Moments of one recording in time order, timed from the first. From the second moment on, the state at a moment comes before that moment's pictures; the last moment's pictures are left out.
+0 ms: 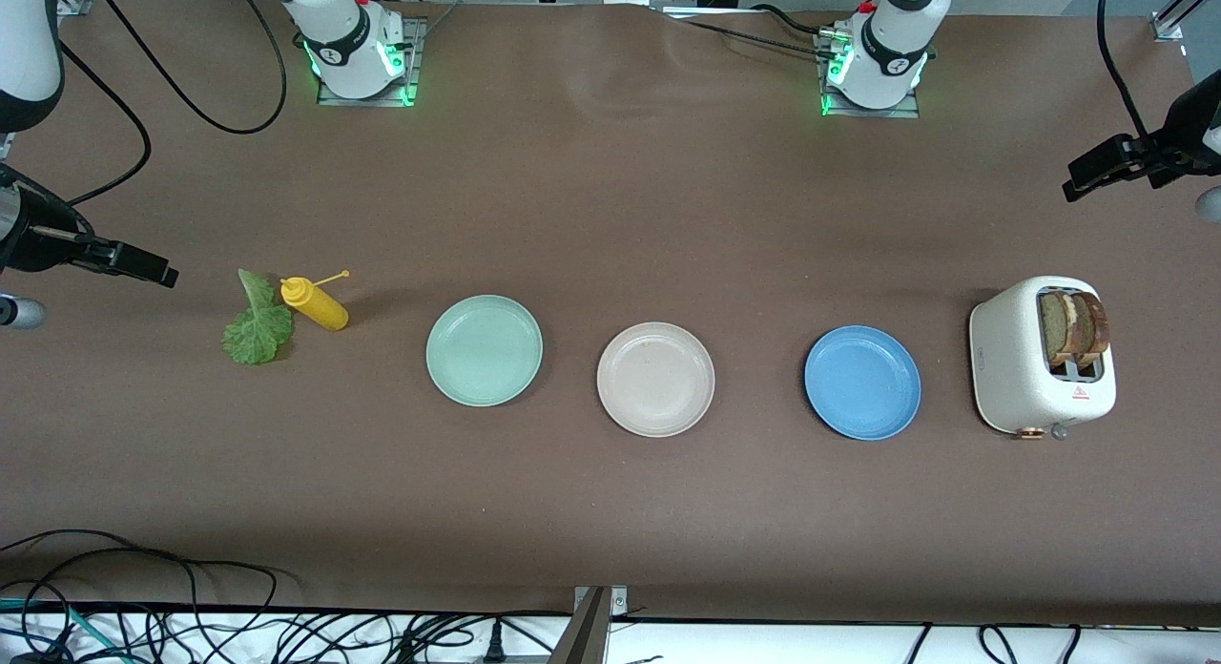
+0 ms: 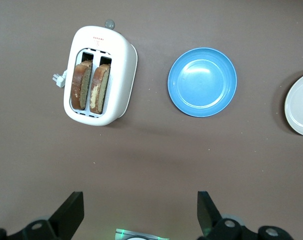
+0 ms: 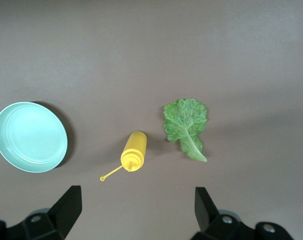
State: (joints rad) left arm 0.01 0.00 0.01 -1.54 0.02 1.43 -0.15; right arm 0.05 0.20 -0.12 -1.51 0.06 1.63 0.12
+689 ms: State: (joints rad) left arm 0.02 0.02 0.01 -1.54 0.02 1.44 -0.15; right arm 0.05 0.20 -0.12 -1.51 0.06 1.63 0.12
